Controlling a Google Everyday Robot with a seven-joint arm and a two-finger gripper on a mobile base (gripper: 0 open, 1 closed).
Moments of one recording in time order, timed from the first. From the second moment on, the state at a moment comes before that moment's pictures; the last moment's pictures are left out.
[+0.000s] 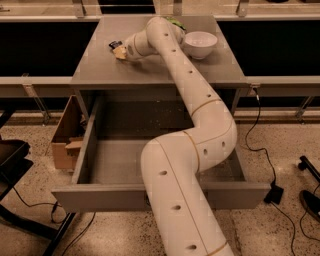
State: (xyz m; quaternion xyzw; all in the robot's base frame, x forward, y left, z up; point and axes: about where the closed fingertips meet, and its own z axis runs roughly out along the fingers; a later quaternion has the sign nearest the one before) arm 0.945 0.137 0.837 -0.36 0.77 0.23 0.47
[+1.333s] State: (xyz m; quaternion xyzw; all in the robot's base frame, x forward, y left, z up) arm 0.822 0.022 0.980 -0.45 0.78 0.16 0.40
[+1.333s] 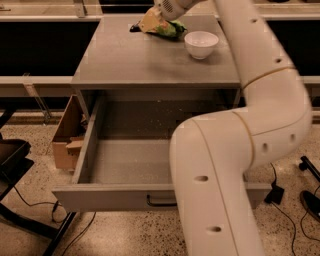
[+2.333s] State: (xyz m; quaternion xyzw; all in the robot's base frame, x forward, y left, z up) arm 0.748 -0.022 0.999 -0.48 0.79 0.17 0.34
